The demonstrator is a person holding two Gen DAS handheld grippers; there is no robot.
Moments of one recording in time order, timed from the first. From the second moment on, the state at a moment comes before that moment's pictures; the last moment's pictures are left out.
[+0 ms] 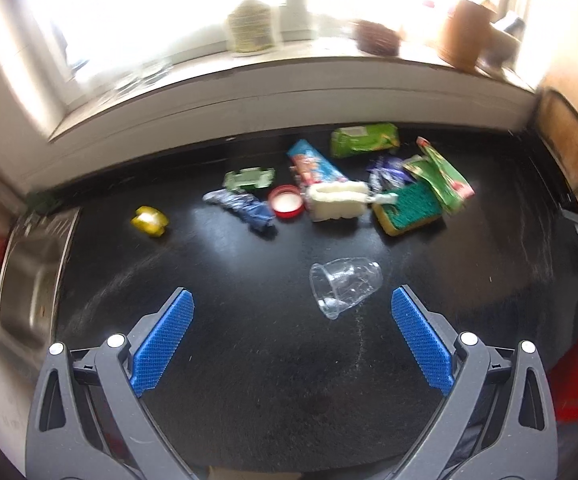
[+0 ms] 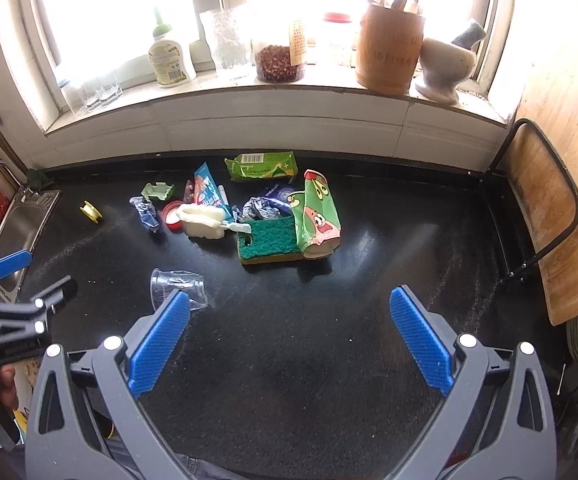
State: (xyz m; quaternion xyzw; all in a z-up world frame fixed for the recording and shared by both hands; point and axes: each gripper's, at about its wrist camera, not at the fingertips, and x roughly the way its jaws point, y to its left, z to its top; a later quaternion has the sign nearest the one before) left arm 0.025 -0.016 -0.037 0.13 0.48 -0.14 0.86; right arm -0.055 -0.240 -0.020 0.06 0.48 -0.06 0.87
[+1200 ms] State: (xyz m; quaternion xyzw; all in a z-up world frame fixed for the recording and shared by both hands) left arm 0.095 -0.096 -0.164 0.22 0.51 -0.27 0.78; right arm 0.083 -0.312 -0.128 0.07 0.55 -0.01 0.83
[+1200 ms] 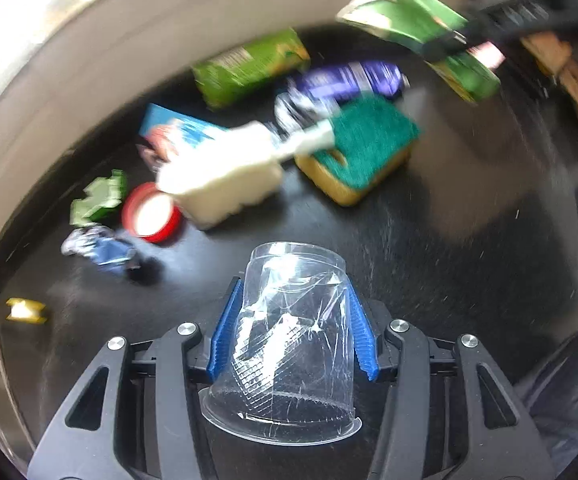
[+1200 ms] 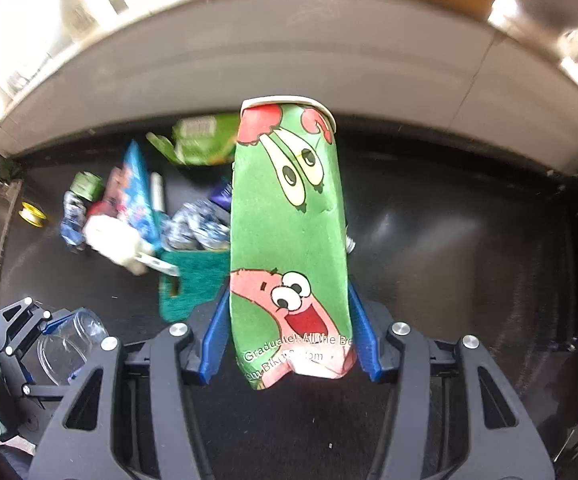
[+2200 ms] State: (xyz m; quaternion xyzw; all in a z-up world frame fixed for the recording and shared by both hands) left arm 0.002 0.076 -0.041 0.04 0.47 -0.01 0.88; right arm -0.016 -0.104 -0.041 -0.03 0.48 0.15 0.86
